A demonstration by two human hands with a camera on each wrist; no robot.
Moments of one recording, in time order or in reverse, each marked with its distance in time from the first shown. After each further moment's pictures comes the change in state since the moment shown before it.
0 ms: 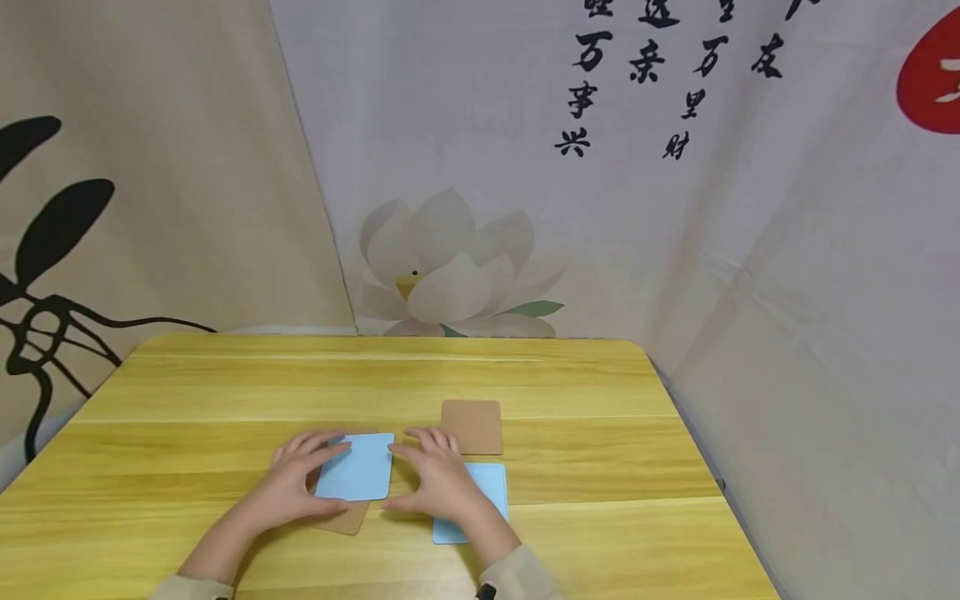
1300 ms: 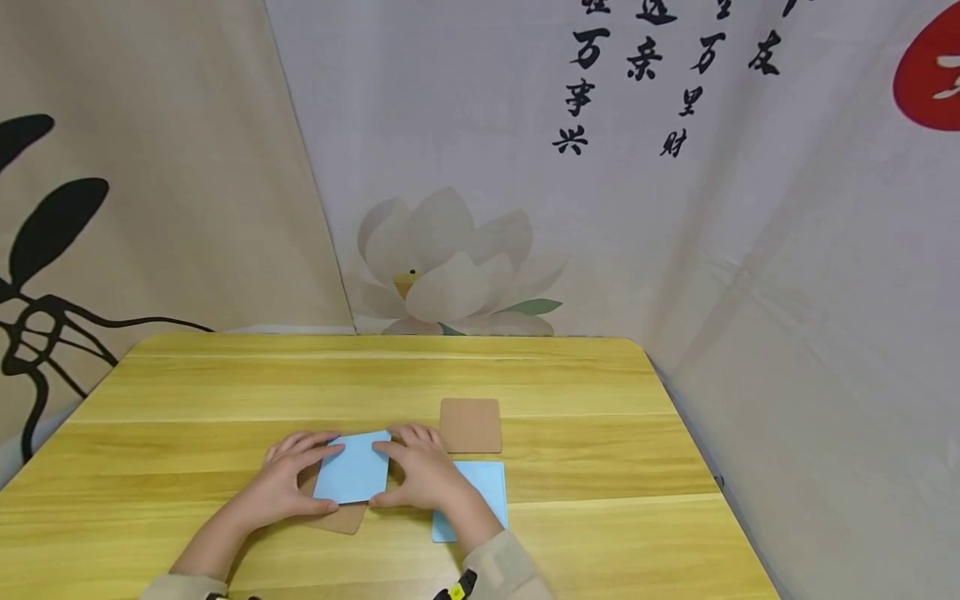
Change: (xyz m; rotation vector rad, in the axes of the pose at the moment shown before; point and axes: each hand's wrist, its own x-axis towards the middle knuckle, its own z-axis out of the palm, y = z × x) left_hand -0.002 -0.008 -0.006 -0.027 -0.064 -0.031; right_hand 0.020 -0.007 0.001 -0.026 -0.131 -0.007
